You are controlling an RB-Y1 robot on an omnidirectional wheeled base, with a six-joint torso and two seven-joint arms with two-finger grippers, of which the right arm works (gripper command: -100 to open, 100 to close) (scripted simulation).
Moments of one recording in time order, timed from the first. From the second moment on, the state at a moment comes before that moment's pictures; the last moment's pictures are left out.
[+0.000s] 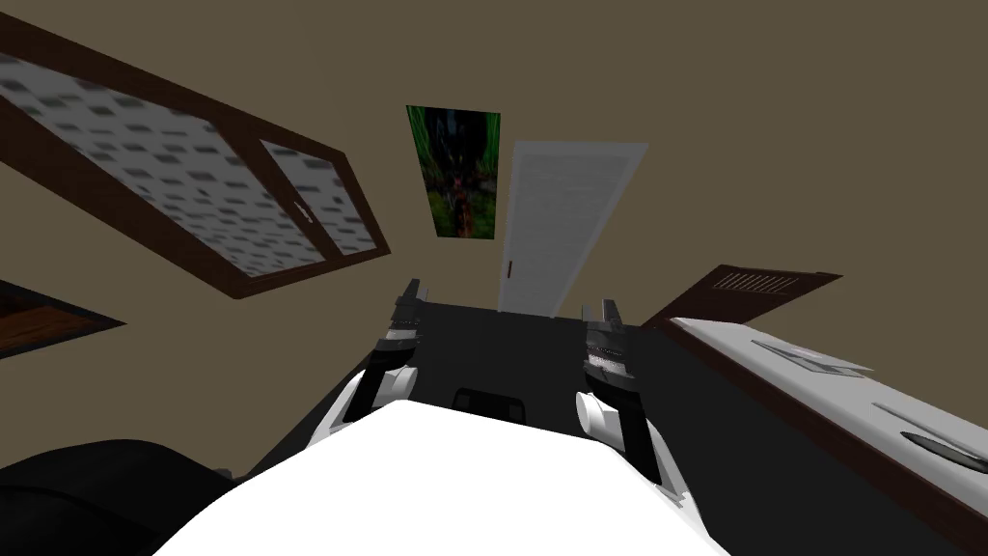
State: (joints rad) arm 0.48 -0.05 -0.07 -2.21 0.06 -0.47 -0.07
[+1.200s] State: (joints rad) arm 0.42 -0.10 -0.02 -2.00 -0.03 -0.53 -0.30
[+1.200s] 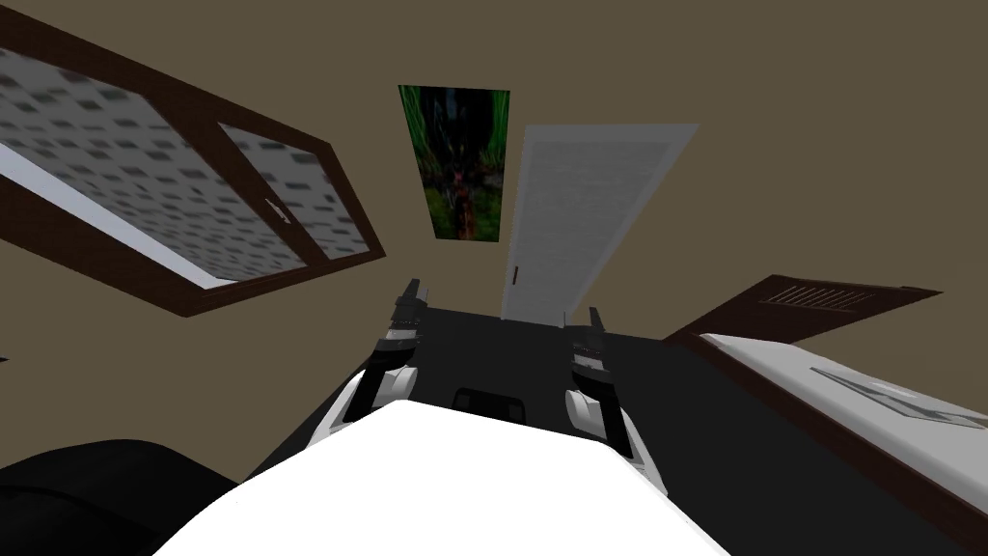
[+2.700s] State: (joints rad) arm 0.34 -0.17 0.04 -1.71 -0.15 -0.60 -0.62
